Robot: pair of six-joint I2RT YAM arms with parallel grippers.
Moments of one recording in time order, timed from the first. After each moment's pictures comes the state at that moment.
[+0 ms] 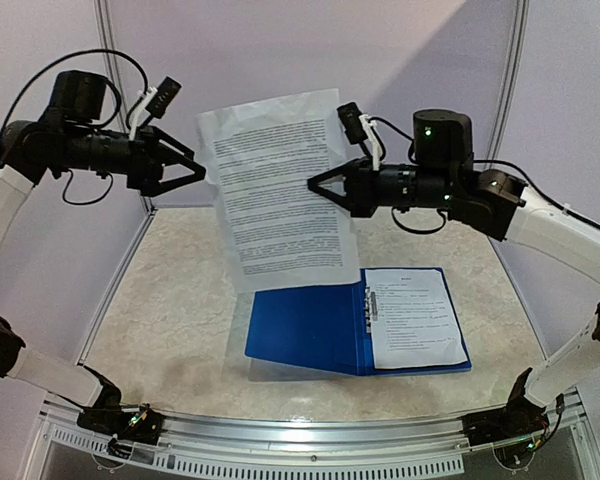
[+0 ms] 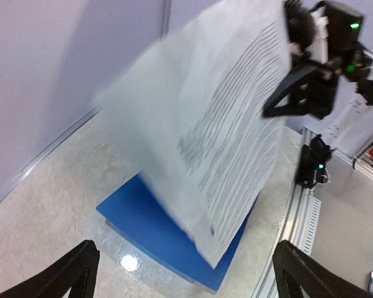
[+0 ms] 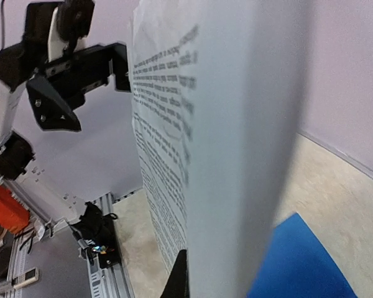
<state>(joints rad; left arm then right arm) -0.43 1.33 1.83 -1.04 0.65 0.19 0.88 1.47 1.47 -0.17 -0.35 0.27</state>
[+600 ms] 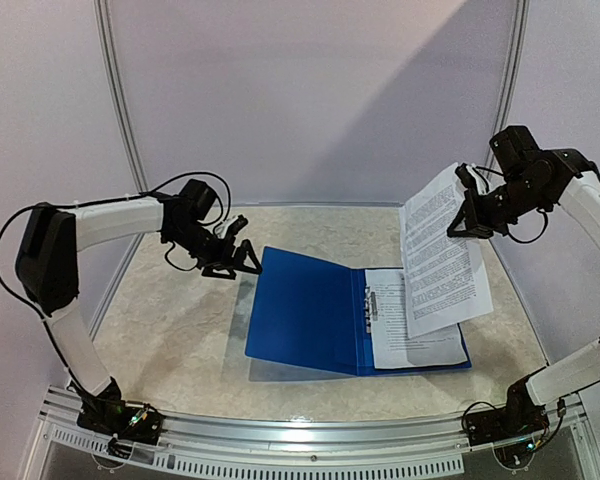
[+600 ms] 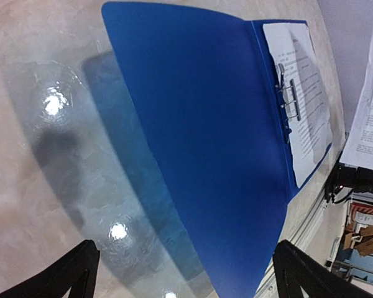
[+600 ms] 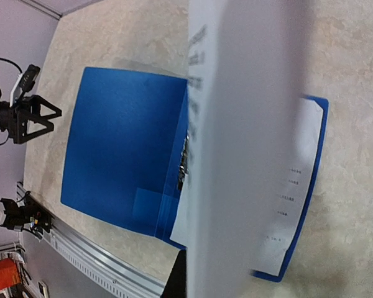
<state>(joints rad) -0.42 1.79 1.32 -0.68 0.57 -0.21 0.30 1.34 1.52 -1.17 -0.33 0.30</state>
